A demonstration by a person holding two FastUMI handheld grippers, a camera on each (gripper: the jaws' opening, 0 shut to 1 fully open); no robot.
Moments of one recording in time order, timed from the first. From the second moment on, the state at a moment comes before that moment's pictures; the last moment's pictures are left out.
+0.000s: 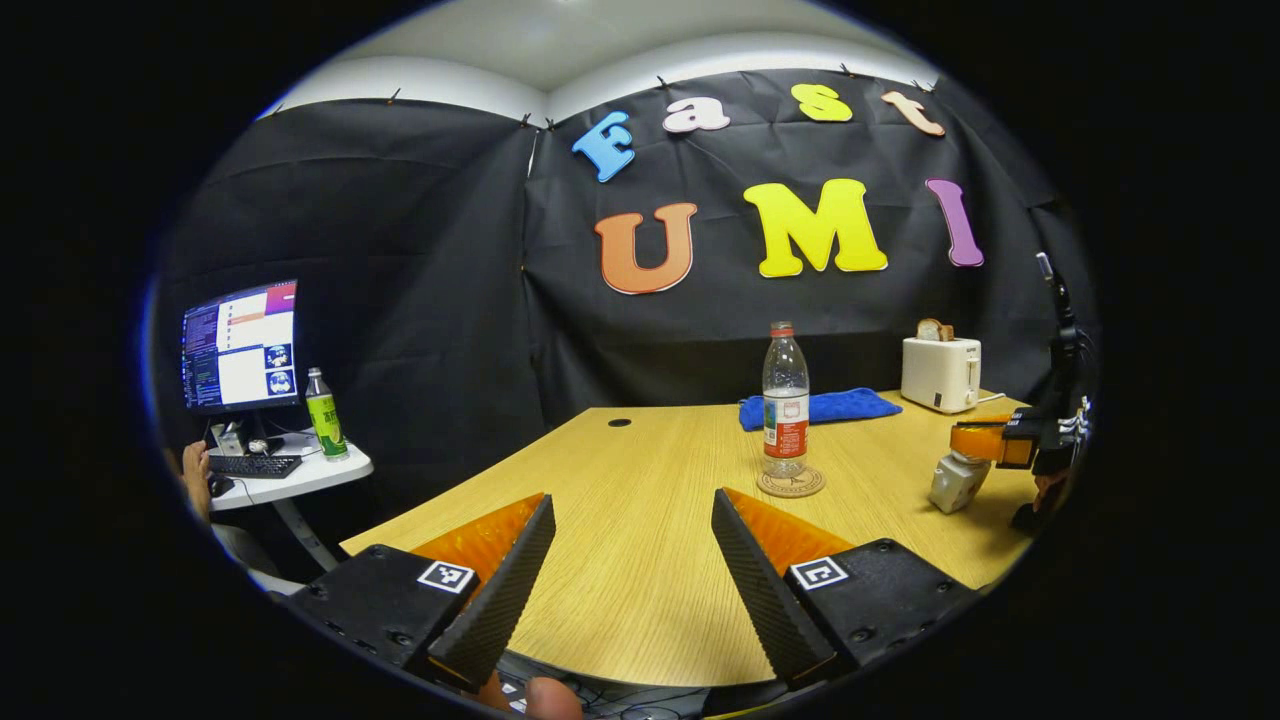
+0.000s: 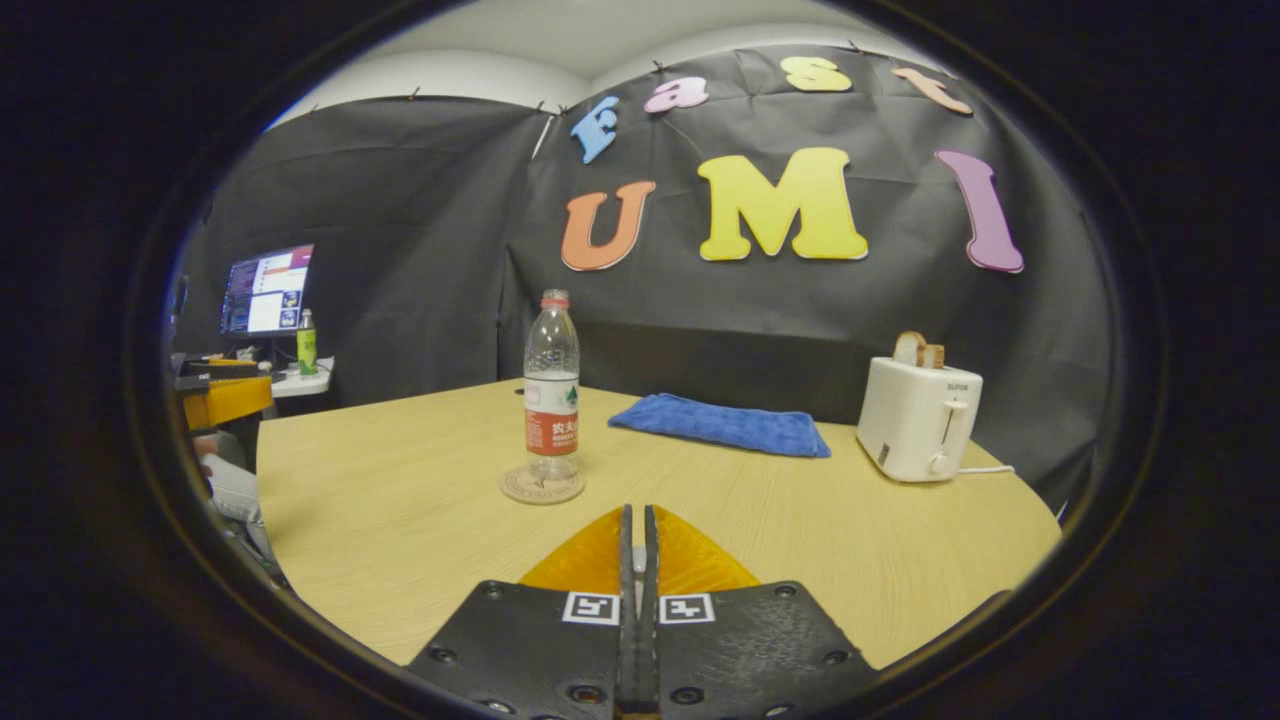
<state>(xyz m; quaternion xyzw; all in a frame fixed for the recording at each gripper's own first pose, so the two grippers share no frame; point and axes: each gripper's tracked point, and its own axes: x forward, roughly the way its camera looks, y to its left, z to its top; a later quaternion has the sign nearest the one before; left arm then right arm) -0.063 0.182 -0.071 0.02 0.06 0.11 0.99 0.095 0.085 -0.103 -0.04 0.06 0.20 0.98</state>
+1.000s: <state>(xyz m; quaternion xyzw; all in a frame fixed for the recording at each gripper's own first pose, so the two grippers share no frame) -0.010 0.067 0.005 -0.03 -0.02 0.01 1.00 0.044 0.017 -0.002 -0.02 -0.03 0.06 1.00</state>
